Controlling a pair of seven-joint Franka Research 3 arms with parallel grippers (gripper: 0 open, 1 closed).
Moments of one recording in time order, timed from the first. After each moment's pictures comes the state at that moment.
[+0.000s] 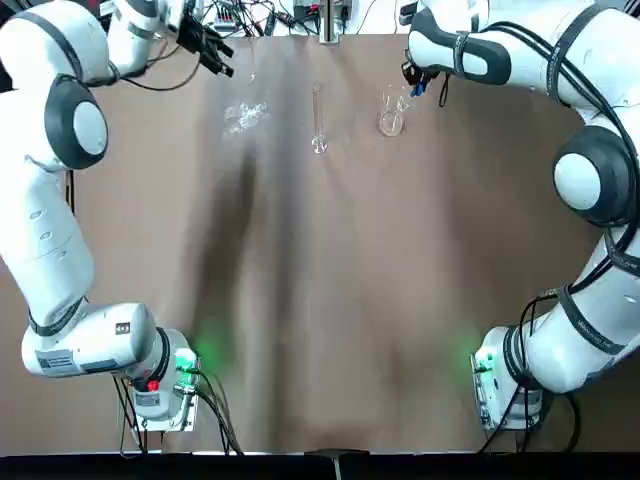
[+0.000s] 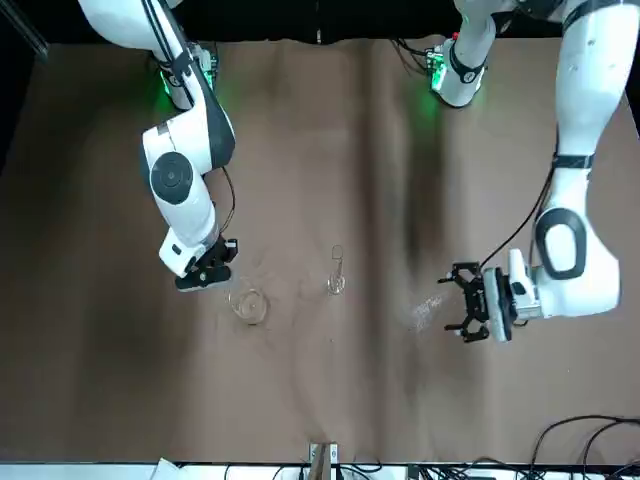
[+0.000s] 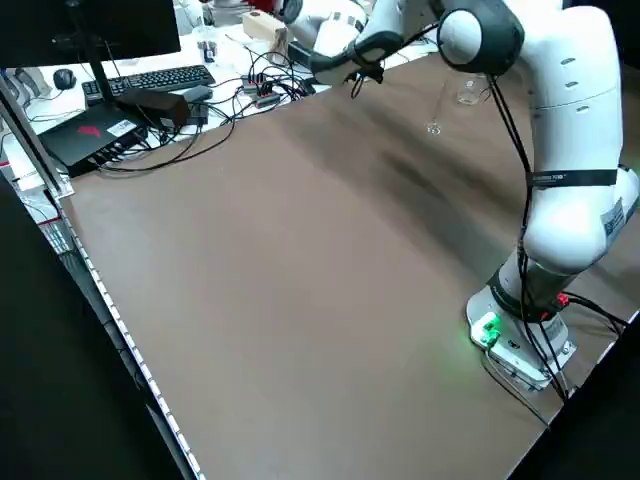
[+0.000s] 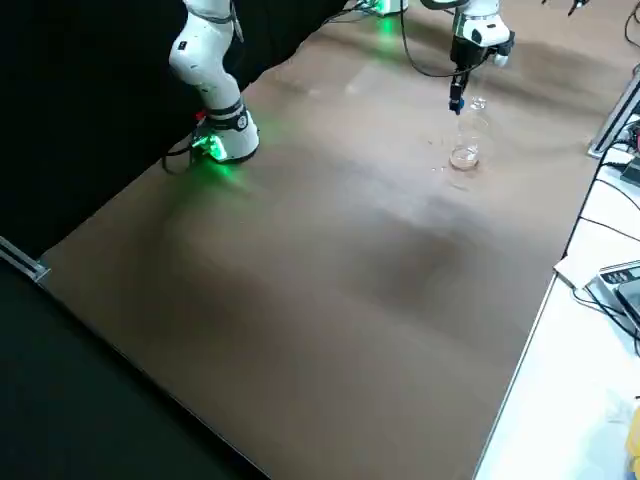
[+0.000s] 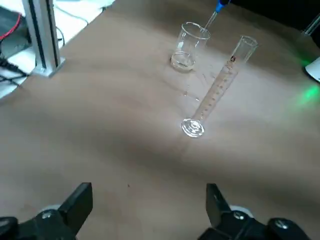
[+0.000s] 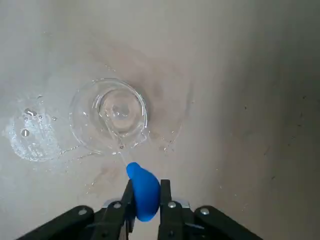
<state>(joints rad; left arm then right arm) 0.08 0.60 -0.15 -1.52 -0.85 1.94 1.61 0.41 0.38 0.01 -1.69 -0.12 2.07 0.30</state>
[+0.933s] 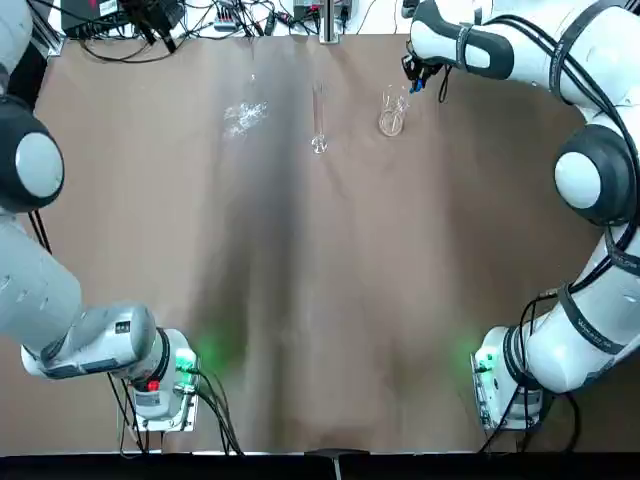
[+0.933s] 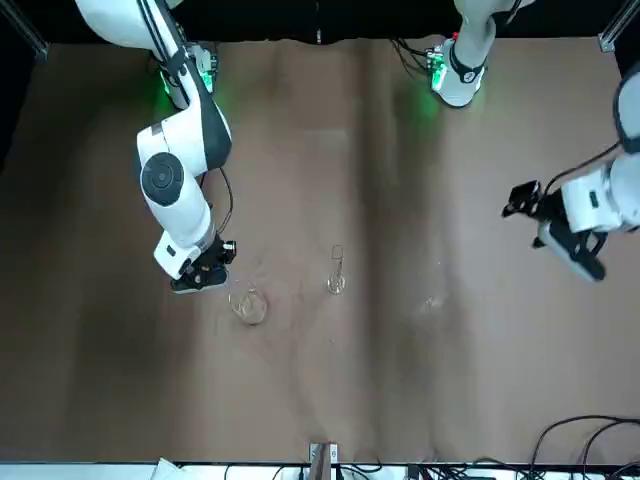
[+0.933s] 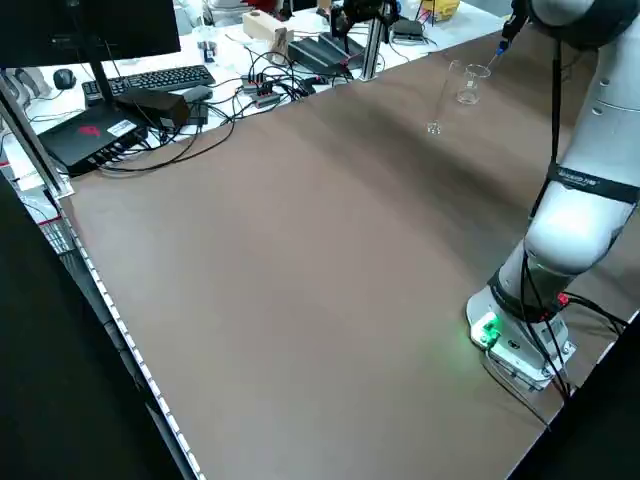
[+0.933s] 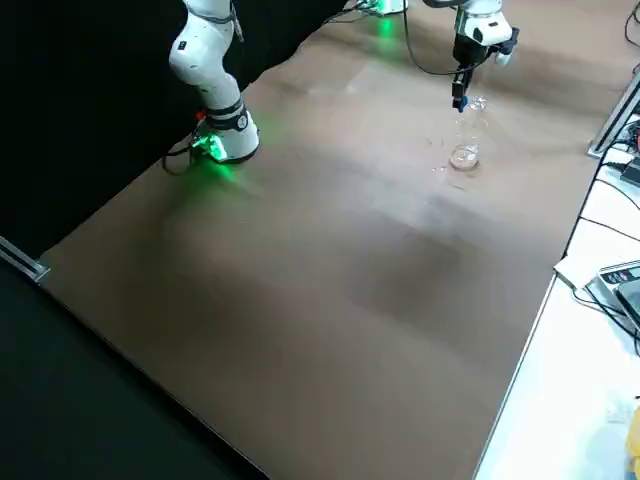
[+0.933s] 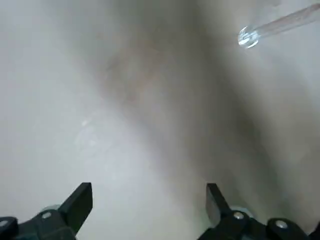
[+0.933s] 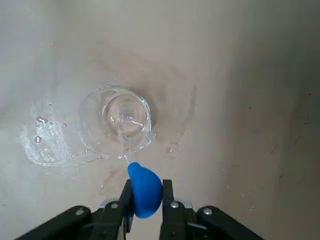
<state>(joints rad) 0.10 0.19 -0.15 -1.52 -0.15 1.58 0.50 0.41 0.38 0.00 -1.67 -0.07 2.06 0.31</state>
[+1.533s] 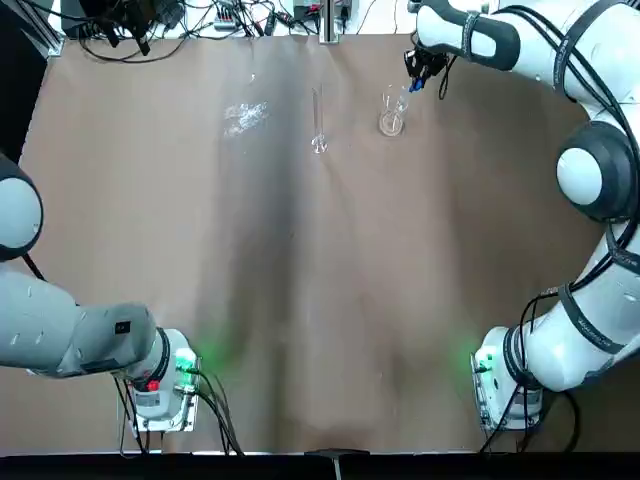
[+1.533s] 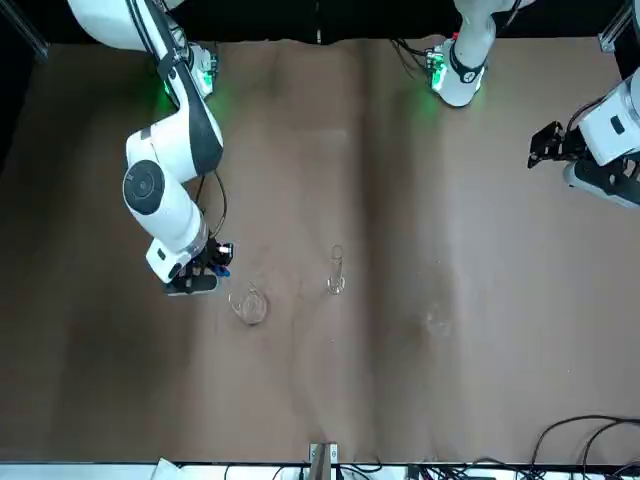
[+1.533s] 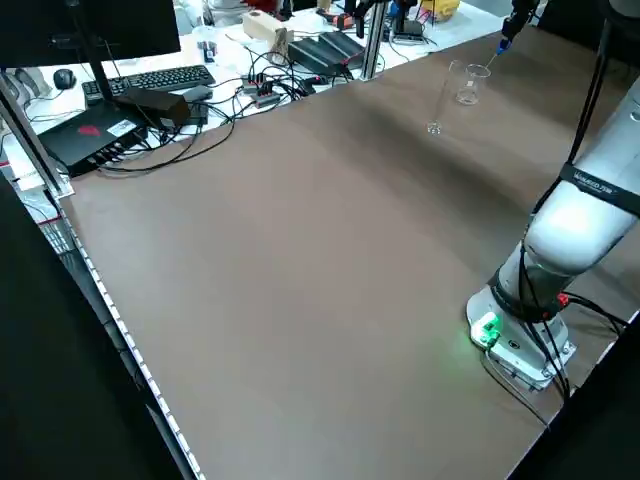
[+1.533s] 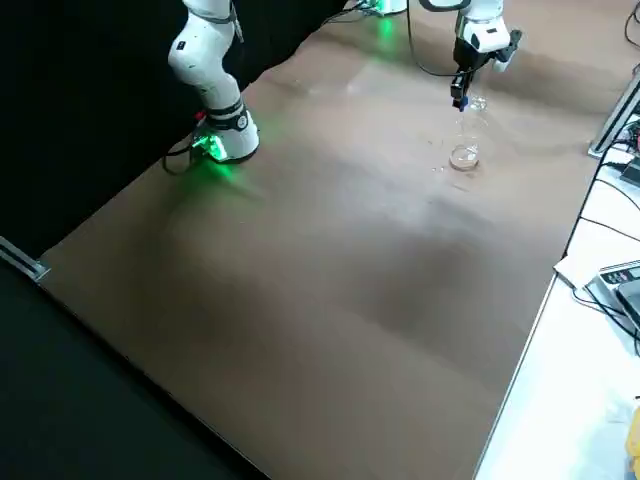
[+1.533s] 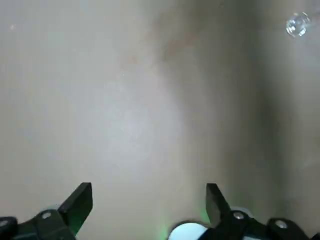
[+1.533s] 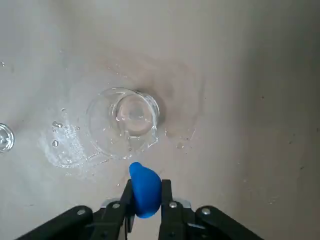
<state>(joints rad) 0.10 -0.01 -0.15 -1.64 -0.04 1.50 0.28 0.38 0.38 0.00 -1.67 0.03 2.06 0.31</state>
